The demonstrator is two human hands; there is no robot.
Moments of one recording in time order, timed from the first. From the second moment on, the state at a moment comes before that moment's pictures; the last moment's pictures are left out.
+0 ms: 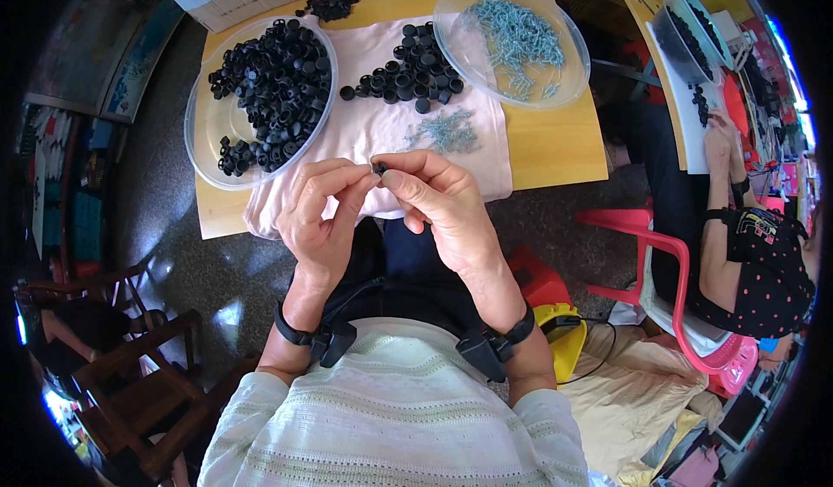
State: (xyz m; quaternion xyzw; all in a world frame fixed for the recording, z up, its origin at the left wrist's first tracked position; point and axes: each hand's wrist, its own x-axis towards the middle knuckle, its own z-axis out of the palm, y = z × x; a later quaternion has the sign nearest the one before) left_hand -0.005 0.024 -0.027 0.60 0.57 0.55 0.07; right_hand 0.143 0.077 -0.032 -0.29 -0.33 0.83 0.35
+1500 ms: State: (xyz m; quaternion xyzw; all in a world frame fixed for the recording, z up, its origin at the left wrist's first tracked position) left_hand -0.134 0.029 -0.003 0.57 0.75 0.30 0.14; right_hand 0.146 0.053 -0.027 -0.37 -0.52 0.68 0.37
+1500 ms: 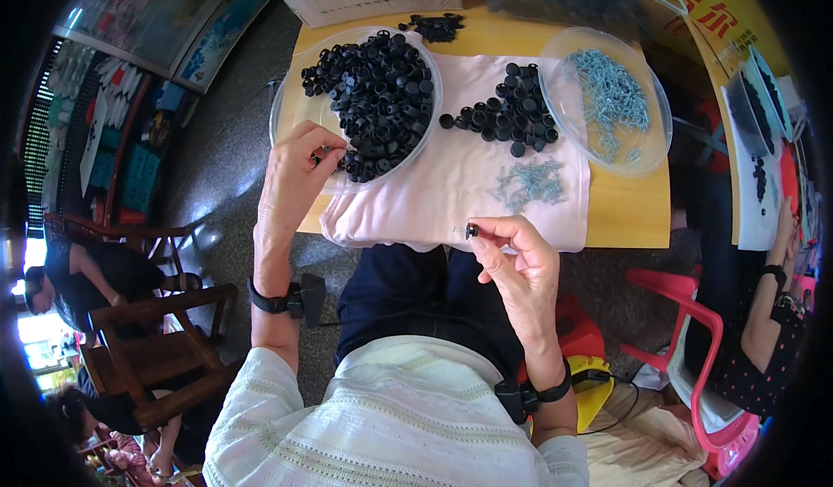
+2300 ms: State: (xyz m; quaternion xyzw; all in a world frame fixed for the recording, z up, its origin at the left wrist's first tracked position) left_hand -0.126 0.020 -0.014 0.54 0.76 0.31 0.18; right_hand 0.145 0.031 -0.013 -0.36 -0.55 0.65 0.39
